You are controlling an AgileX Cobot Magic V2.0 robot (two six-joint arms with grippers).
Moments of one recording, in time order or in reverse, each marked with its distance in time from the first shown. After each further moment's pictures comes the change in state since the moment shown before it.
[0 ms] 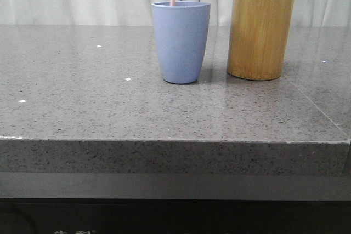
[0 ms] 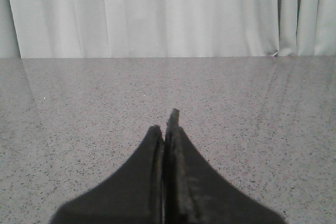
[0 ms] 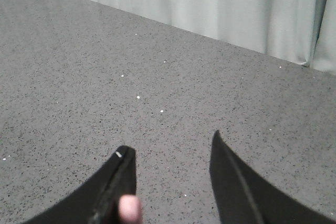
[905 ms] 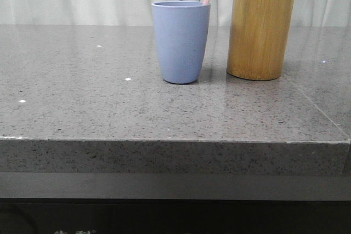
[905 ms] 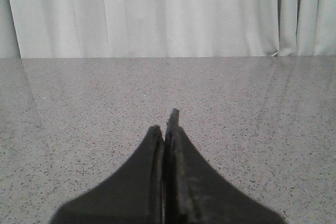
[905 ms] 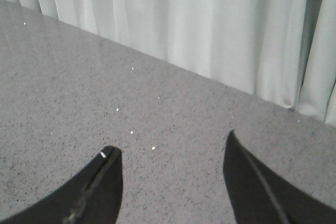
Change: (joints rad) left arm 0.000 0.000 0.000 0.000 0.000 0.000; right arm 0.000 -0.014 -0.042 -0.069 -0.068 0.000
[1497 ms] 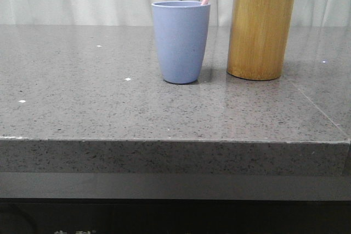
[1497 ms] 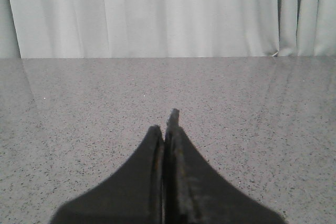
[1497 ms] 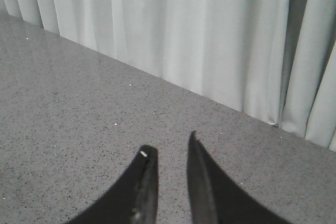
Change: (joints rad) left arm 0.000 0.000 0.000 0.000 0.000 -0.002; right arm 0.000 -0.084 -0.074 -0.018 0.145 0.000
